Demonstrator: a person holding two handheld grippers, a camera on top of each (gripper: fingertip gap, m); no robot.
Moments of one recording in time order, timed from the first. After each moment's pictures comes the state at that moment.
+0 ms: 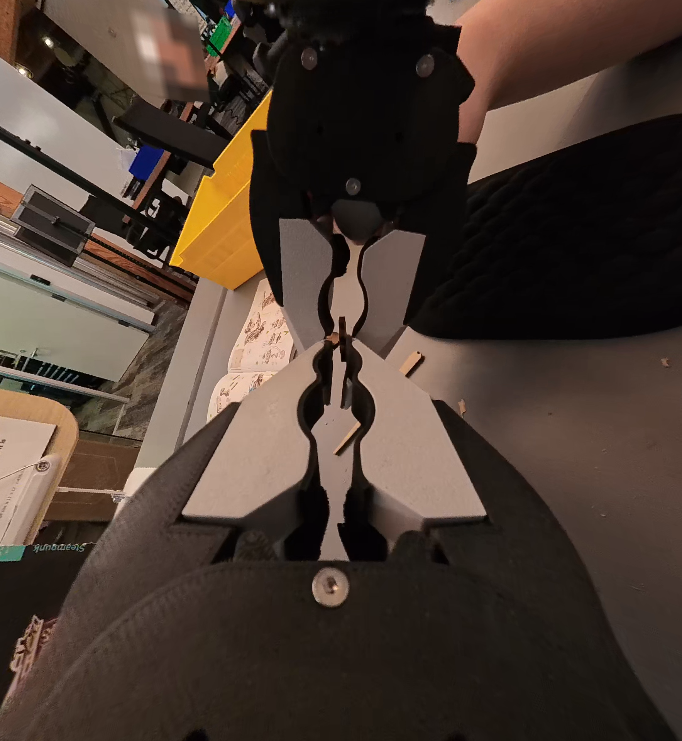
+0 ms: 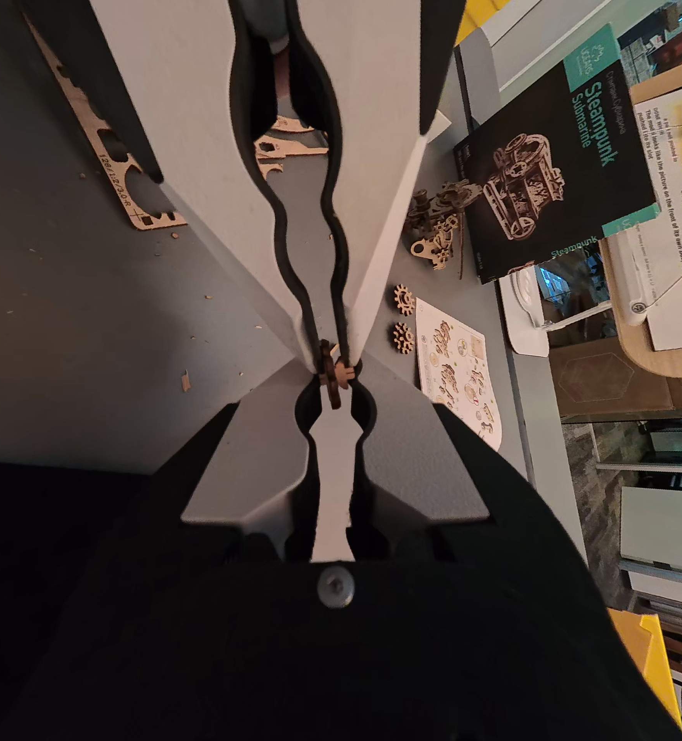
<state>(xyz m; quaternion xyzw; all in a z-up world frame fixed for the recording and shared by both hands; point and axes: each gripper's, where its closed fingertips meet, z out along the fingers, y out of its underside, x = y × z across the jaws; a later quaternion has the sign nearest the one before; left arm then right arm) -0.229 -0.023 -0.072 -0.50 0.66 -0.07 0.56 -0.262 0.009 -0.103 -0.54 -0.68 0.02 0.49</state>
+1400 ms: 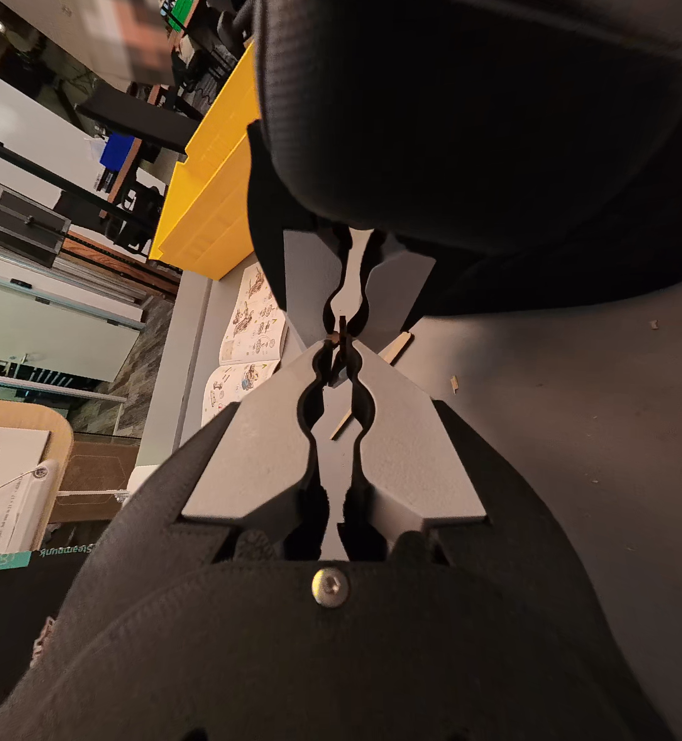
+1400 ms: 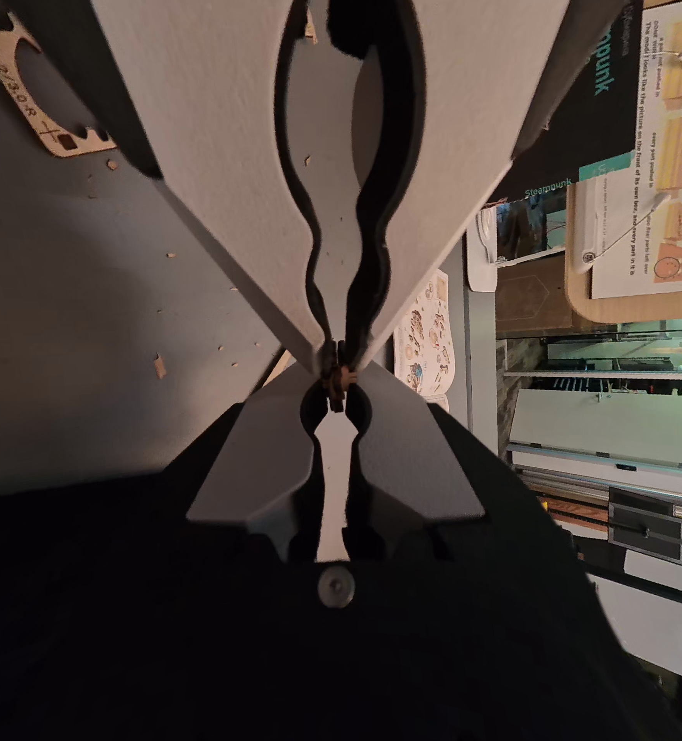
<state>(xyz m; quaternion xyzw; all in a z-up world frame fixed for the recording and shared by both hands) -0.235 -0.025 -0.082 -0.50 0.69 -0.05 0.53 -0.253 0.021 -0.113 -0.57 -0.67 -0.14 0.46</state>
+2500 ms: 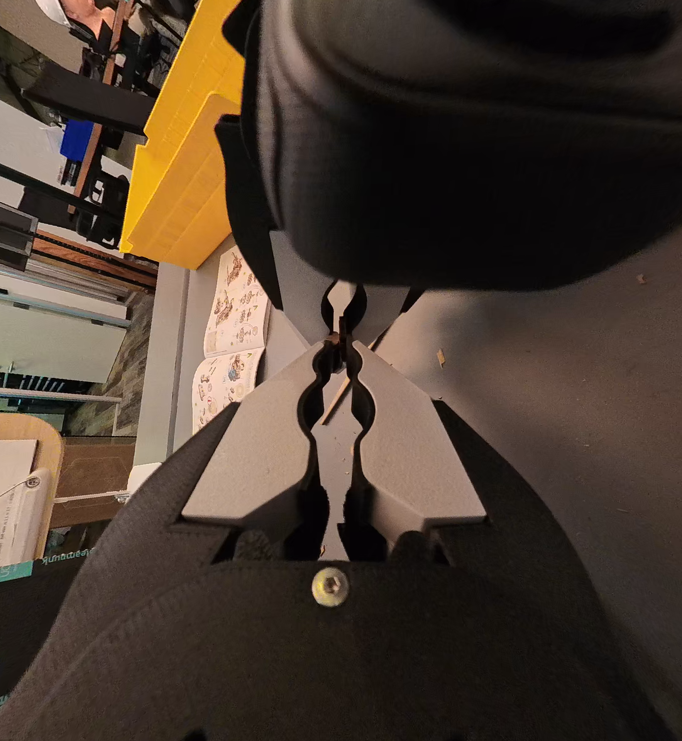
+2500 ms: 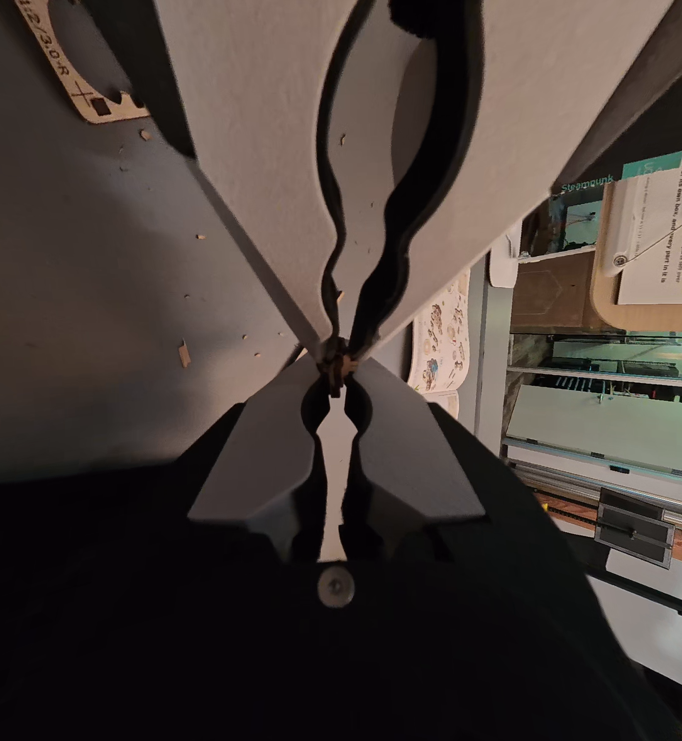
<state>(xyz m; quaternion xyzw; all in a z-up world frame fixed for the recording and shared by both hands) -0.240 -0.027 -0.097 -0.49 0.72 -0.03 0.50 -0.252 0.016 -0.128 -0.57 -0.69 -0.16 0.43</state>
